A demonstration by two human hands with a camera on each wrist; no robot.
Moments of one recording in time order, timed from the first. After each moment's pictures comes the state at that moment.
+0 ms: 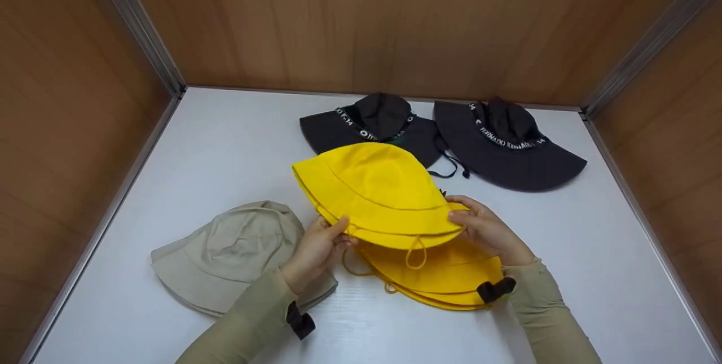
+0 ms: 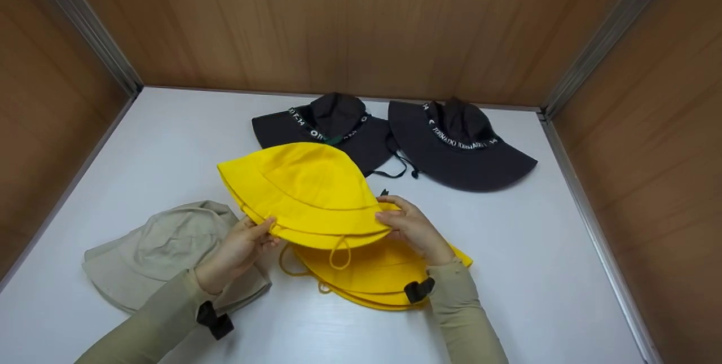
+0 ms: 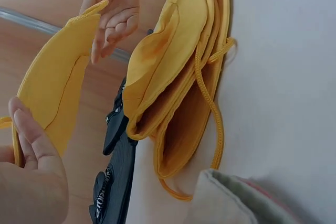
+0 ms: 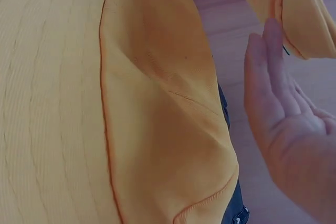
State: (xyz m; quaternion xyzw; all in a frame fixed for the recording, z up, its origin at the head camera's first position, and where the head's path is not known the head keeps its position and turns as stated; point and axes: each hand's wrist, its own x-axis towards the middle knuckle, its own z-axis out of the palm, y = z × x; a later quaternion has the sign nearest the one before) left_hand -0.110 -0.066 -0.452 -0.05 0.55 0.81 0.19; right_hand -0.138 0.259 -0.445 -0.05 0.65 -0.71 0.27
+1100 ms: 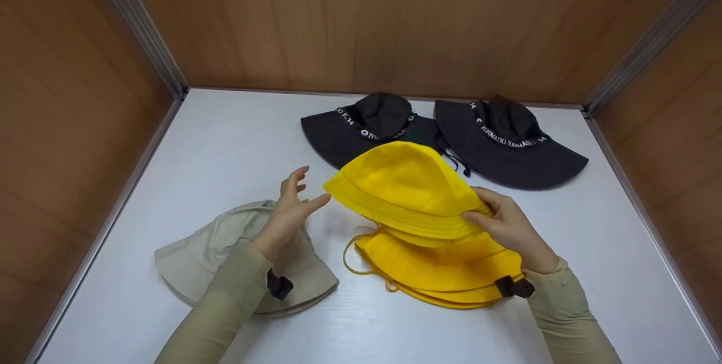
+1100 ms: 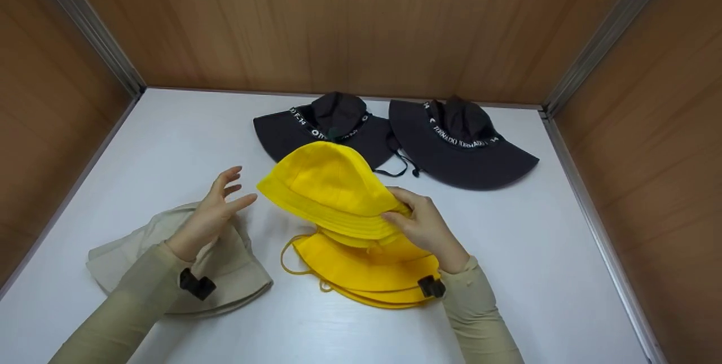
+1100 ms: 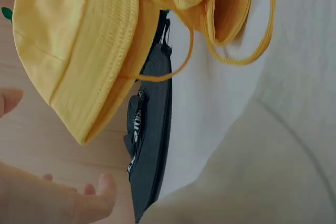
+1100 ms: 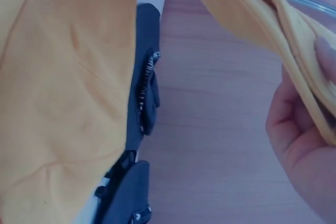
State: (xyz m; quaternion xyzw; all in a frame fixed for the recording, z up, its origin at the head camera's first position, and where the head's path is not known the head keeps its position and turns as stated) left_hand -0.152 -0.112 -0.423 -0.04 0.78 0.61 0.13; right_hand -0.110 0.254 -0.387 -0.12 0.86 -0.50 0.07
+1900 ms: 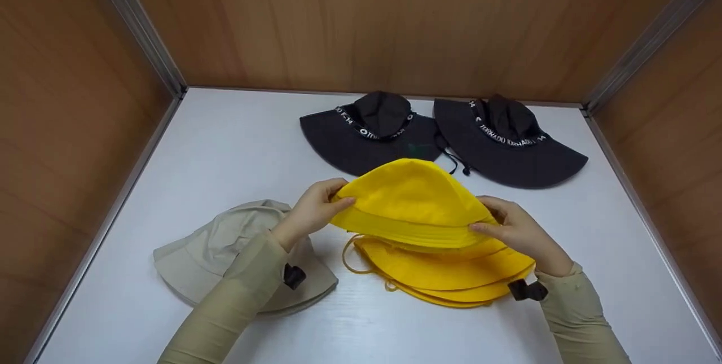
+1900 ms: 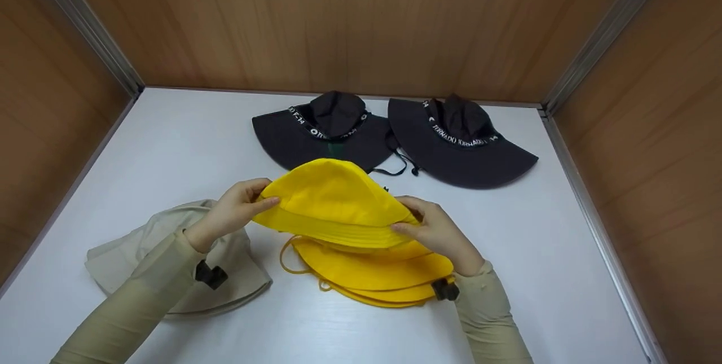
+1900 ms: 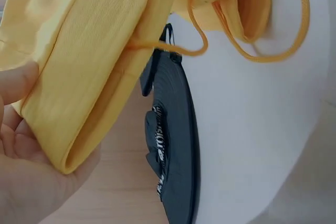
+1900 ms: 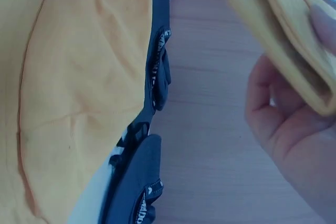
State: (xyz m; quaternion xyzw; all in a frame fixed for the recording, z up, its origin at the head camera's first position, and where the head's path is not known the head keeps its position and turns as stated) left_hand -0.154 -0.081 -0.407 0.16 0.81 0.54 0.14; right_hand -0.110 0.282 -0.396 -0.14 0.86 -0.47 0.13
